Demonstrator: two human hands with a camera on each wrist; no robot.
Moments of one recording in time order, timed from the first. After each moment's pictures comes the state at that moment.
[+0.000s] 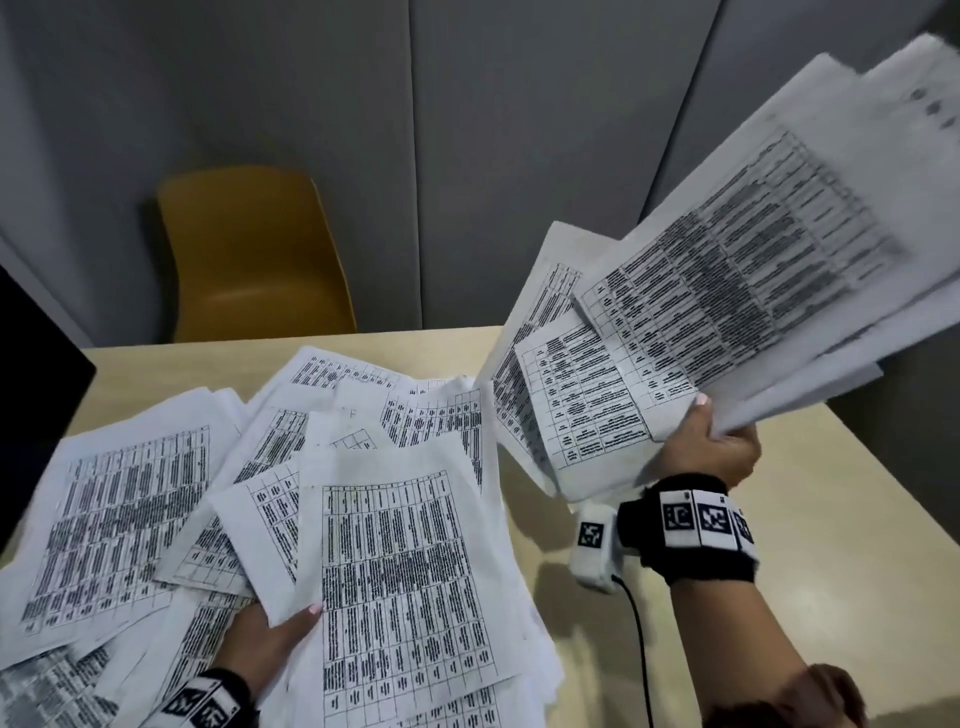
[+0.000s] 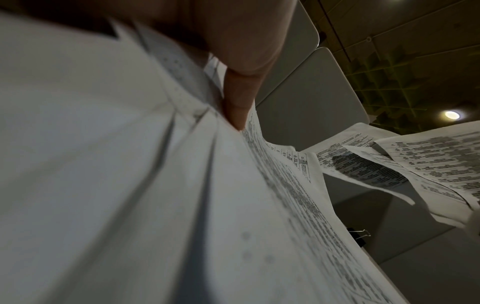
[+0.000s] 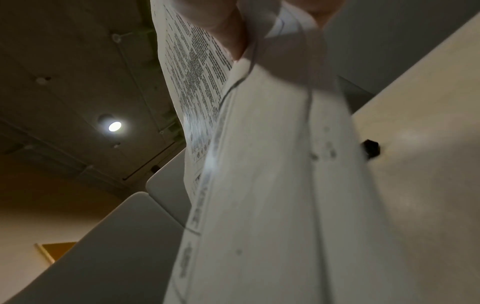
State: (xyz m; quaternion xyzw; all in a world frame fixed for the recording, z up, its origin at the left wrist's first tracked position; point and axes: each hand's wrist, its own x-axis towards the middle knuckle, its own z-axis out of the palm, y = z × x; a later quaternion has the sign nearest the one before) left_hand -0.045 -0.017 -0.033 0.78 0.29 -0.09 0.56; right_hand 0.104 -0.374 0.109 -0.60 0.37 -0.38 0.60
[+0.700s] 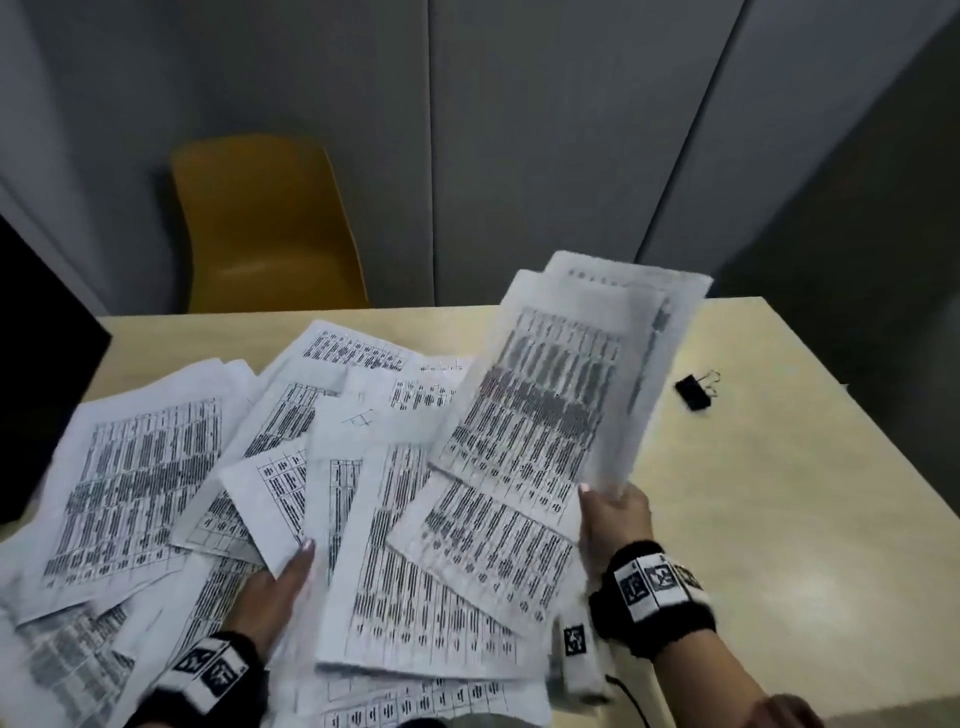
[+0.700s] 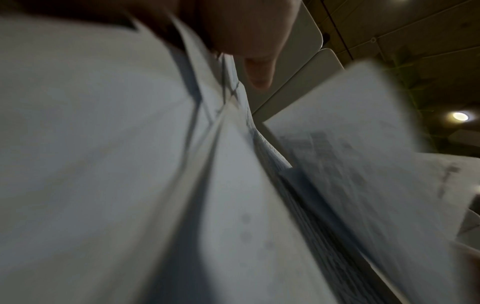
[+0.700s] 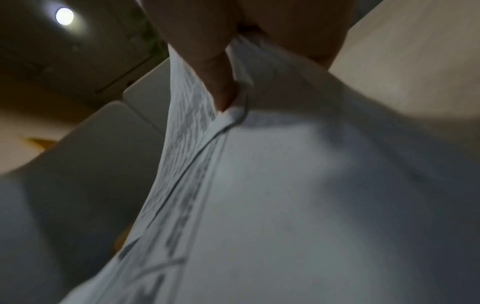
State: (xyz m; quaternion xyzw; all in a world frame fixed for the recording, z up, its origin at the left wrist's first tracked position) left_hand -0.040 -0.022 -0.023 0.72 0.37 -0.09 0.57; right_hand 0.057 -0.341 0.014 -0.73 0.31 0.03 0.60
